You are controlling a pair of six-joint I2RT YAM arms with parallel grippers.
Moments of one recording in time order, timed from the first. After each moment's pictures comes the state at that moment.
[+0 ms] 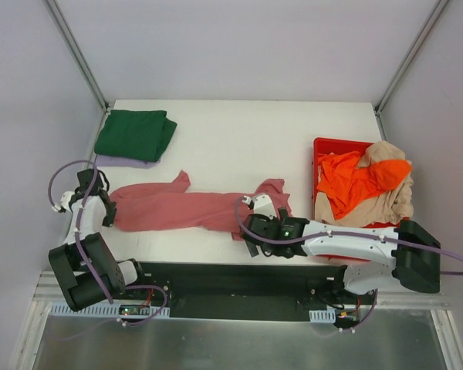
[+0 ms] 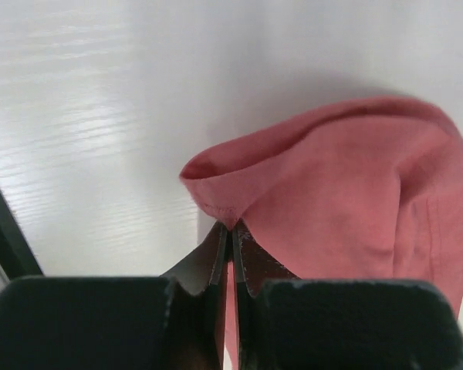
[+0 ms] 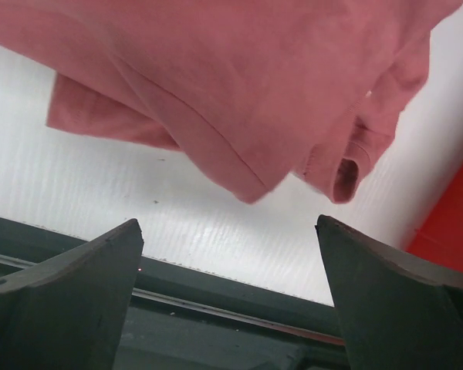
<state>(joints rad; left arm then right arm) 0.39 1.21 0.67 -0.66 -0.30 -0.99 1.25 1.30 0.82 -0.73 0.54 0.72</state>
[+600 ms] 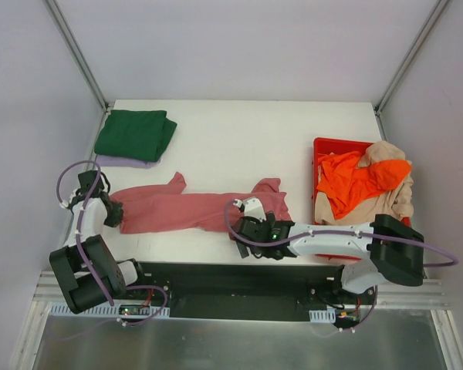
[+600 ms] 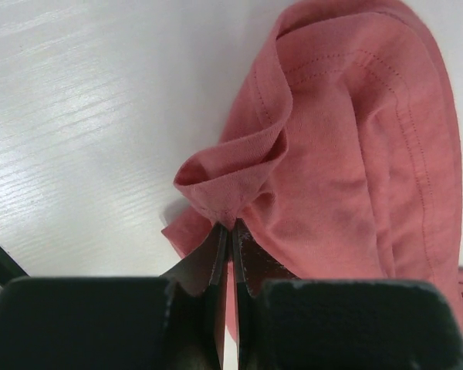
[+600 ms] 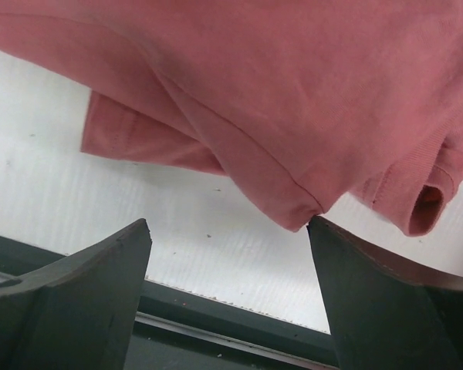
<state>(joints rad) 0.43 1.20 0.65 -0.66 -0.14 -0.88 1.28 1.46 0.82 -0.52 0.49 0.73</state>
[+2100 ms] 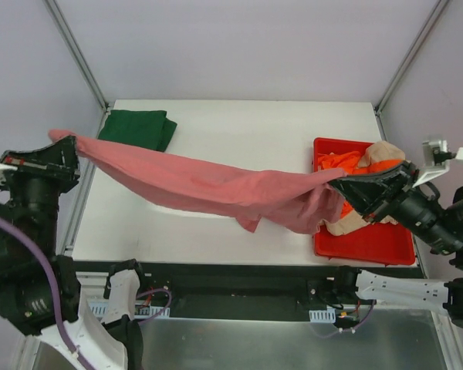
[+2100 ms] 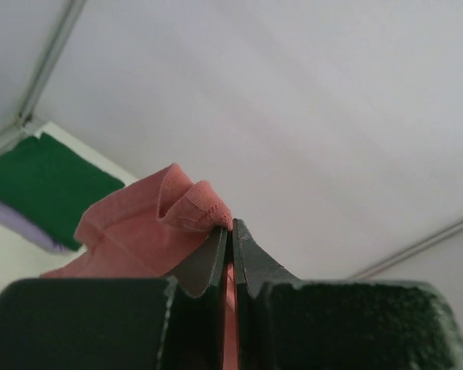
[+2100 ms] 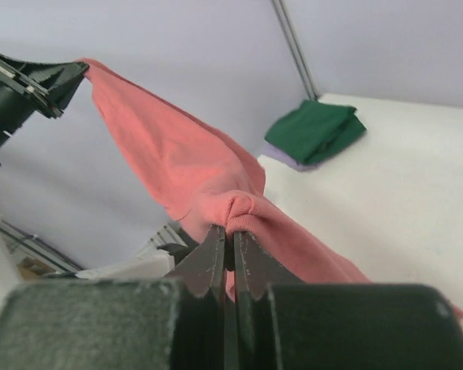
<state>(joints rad) 0.38 0.76 1.81 -0.95 0.24 -0.79 1.23 0.64 1.46 -0.72 0.35 0.44</state>
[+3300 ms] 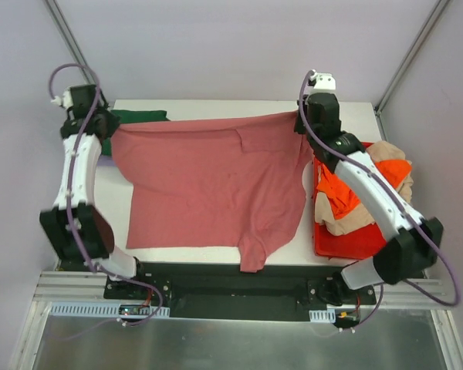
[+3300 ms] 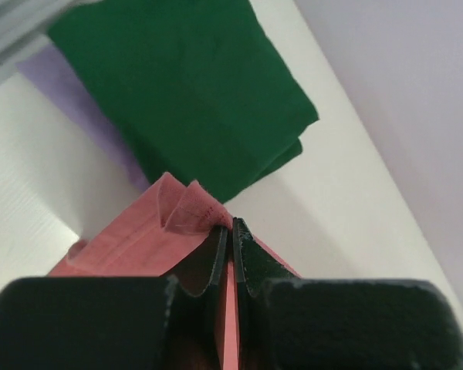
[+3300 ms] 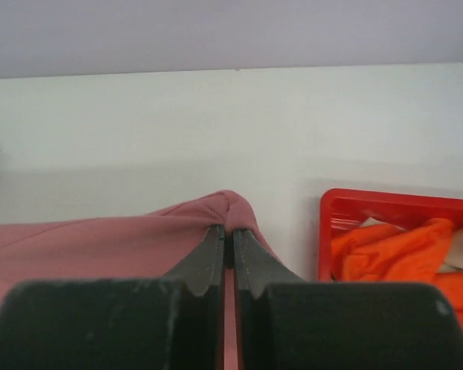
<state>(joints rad) 0.23 1.42 1.46 -0.64 -0.07 -0.78 0.49 1.38 1.41 -0.35 0.42 0.16</state>
